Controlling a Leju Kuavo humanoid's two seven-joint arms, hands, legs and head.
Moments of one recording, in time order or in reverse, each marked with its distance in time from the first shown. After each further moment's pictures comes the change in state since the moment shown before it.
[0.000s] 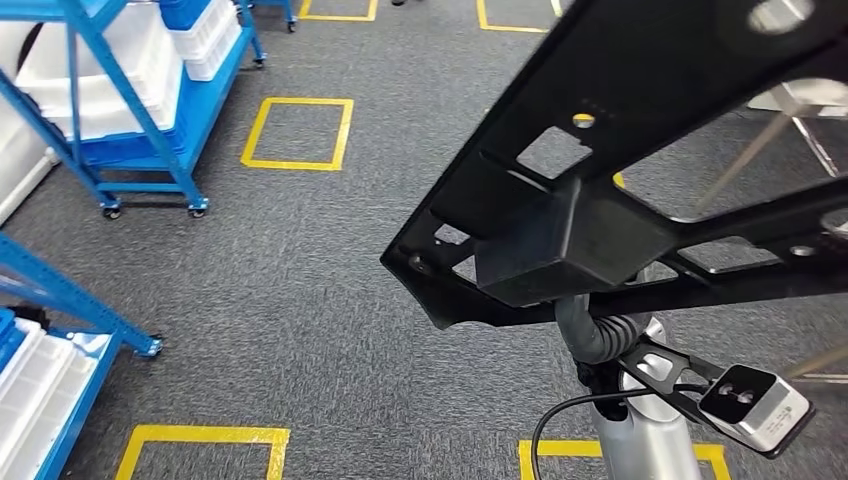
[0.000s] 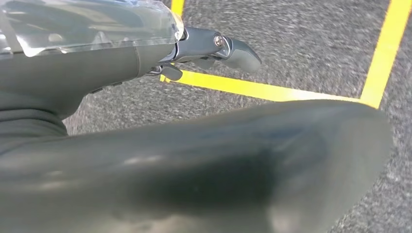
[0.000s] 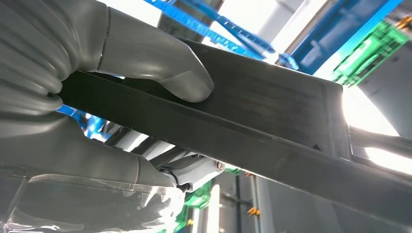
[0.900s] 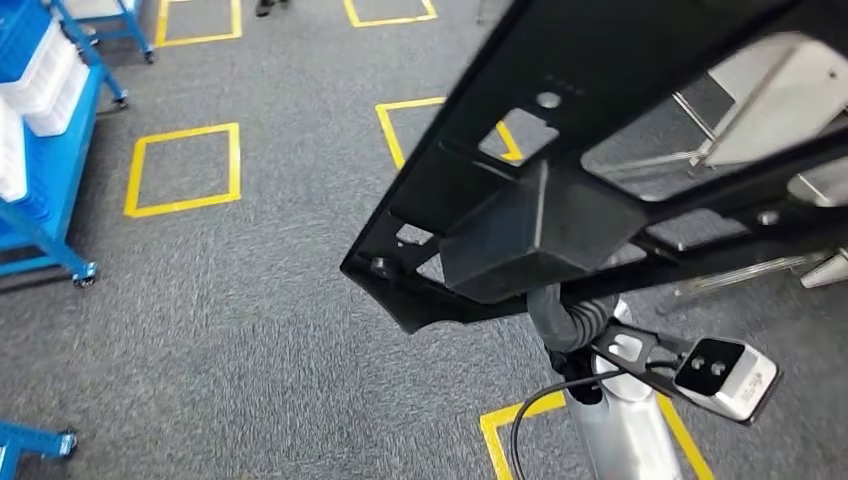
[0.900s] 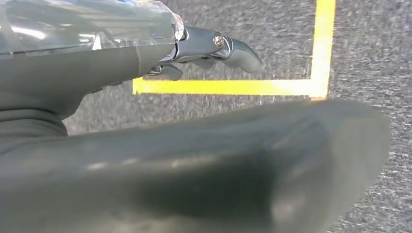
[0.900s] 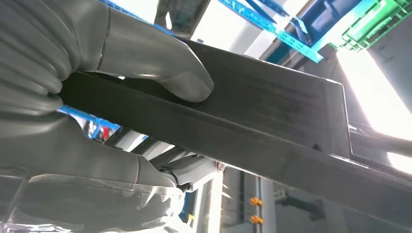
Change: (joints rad) left arm -0.006 0.041 0.069 0.000 0.058 0.009 0.036; right arm -0.082 0.033 0.080 0.076 -0.058 0.027 -0.002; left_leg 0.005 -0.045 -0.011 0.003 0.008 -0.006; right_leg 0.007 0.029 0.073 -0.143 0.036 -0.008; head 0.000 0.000
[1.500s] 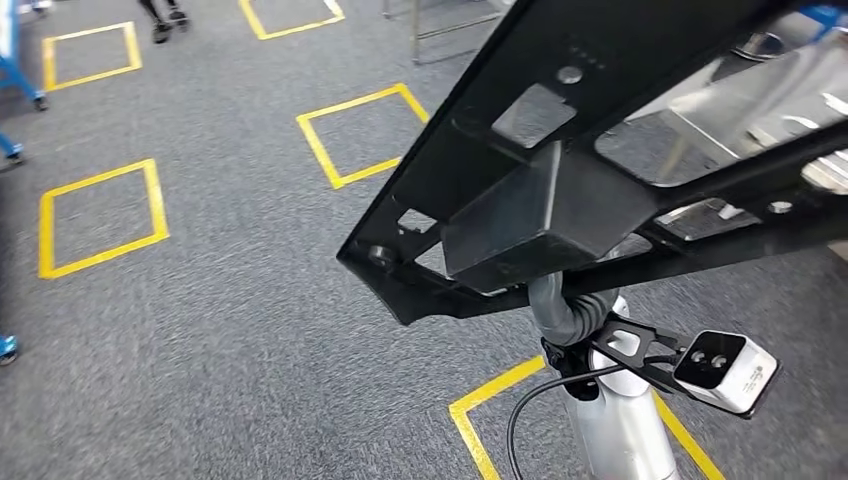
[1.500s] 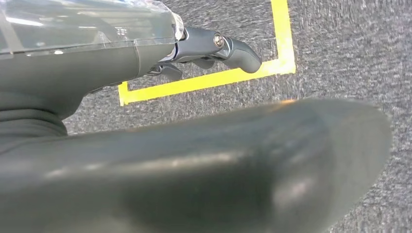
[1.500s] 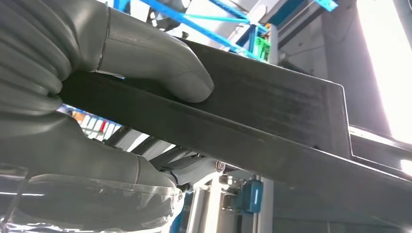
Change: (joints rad) left arm 0.003 0.012 0.018 0.000 0.001 -0.003 0.003; right arm -0.008 0.017 0.001 0.011 -0.004 0.000 -0.001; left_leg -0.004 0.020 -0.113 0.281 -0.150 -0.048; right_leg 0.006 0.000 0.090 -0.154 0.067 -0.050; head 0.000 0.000
